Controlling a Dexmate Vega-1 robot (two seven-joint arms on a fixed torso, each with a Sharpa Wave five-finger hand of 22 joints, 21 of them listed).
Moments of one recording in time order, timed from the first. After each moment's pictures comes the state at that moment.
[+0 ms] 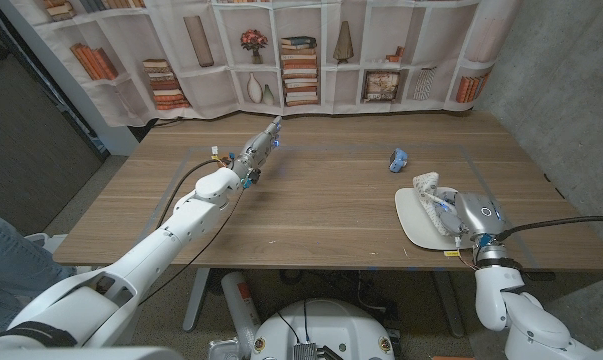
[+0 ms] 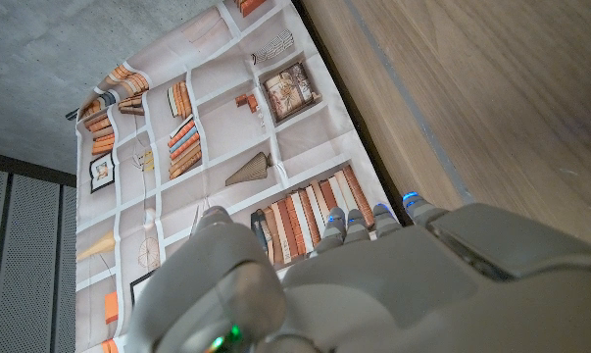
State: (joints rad) left arm 0.71 0.51 0.49 -1.29 -0.54 -0.17 -0.09; left_hand 0.41 0.02 0.01 0.07 0.29 -0.07 0.10 0.20 0.19 -0.15 0.07 0.21 0.18 -0.17 0.09 0.19 0.18 -0.17 0.08 0.20 0.18; right arm -1.55 -0.92 -0.33 -2.07 -0.61 -0.64 -0.71; right_hand 0.79 0.03 0.36 -0.13 0.24 0.90 -0.21 0.36 0.24 1.02 -0.19 0.40 0.26 1.03 -0.17 0.25 0.22 0.65 -0.04 0.21 0.19
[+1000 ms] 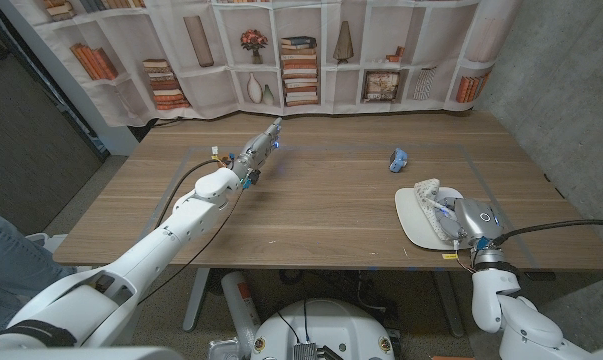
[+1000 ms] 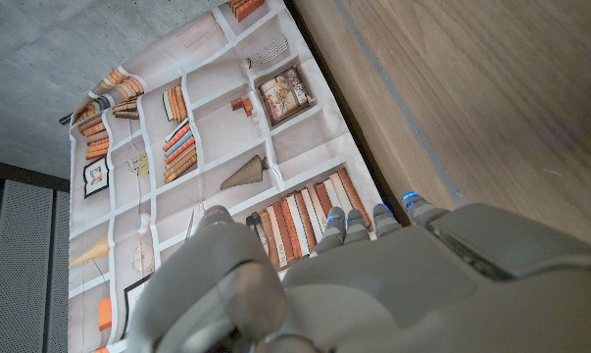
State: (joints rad) left arm 0.70 0.51 0.50 -1.28 -0.53 -0.16 -0.10; left_hand 0.41 0.03 0.01 0.07 0.28 -0.07 0.10 0.20 0.19 -0.15 0.07 0.21 0.18 -0.17 0.09 0.19 0.18 -0.17 0.08 0.20 0.18; right arm -1.52 -0.92 -0.37 -2.04 -0.55 -0.67 -0.72; right_hand 0.79 0.03 0.36 -0.13 0.24 0.89 -0.22 0.35 0.24 1.01 -0.20 0.39 0.26 1.02 -0.17 0.24 0.21 0.64 -0.04 0.20 0.19
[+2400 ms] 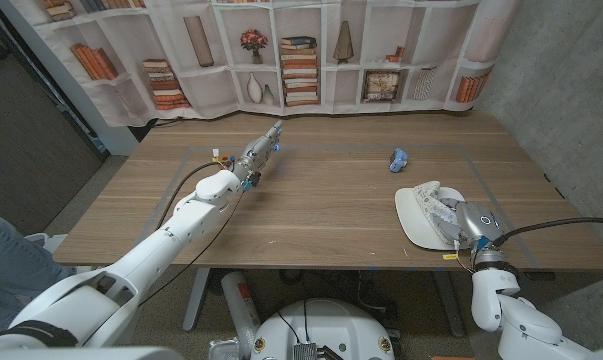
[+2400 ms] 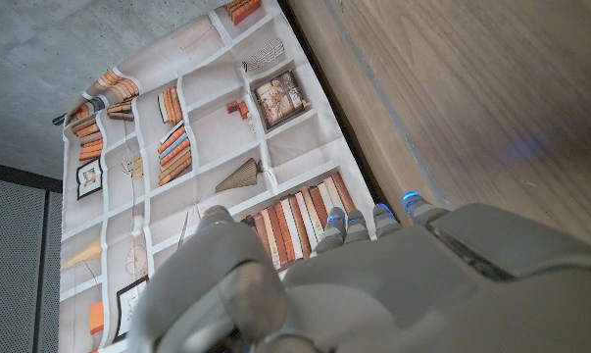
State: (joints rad) left arm 0.71 0.50 0.50 -1.27 -0.53 -0.16 -0.10; left_hand 0.41 0.03 0.00 0.07 0.28 -0.08 0.10 0.20 0.19 -0.15 0.07 0.21 0.18 -0.17 0.09 0.19 0.18 -0.17 0.08 0.20 0.18; right arm -1.51 -0.94 -0.39 -2.06 -0.47 -0.72 -0.70; right_hand 0.66 -0.06 0.32 -0.09 0.23 0.62 -0.18 0.21 0.22 0.73 -0.14 0.25 0.24 0.86 -0.11 0.18 0.21 0.59 0.03 0.20 0.19
